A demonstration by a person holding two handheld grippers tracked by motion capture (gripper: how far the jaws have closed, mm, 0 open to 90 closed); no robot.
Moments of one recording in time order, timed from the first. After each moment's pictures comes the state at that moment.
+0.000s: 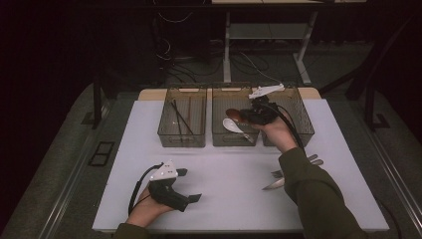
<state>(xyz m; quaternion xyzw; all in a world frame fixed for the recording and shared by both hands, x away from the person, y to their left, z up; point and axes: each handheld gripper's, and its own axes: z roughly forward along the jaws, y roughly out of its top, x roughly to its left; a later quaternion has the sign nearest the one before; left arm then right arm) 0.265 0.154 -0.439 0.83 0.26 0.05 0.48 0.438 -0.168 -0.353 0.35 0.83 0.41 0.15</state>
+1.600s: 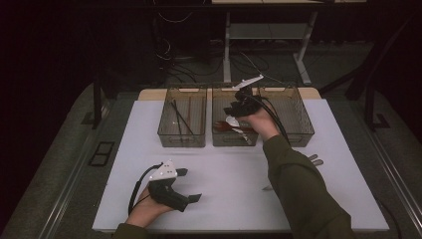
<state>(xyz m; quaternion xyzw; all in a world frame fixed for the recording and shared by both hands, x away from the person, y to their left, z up) 0.264 0.154 -0.438 0.83 0.26 0.05 0.49 0.474 -0.132 -0.355 0.37 0.84 0.38 0.14</state>
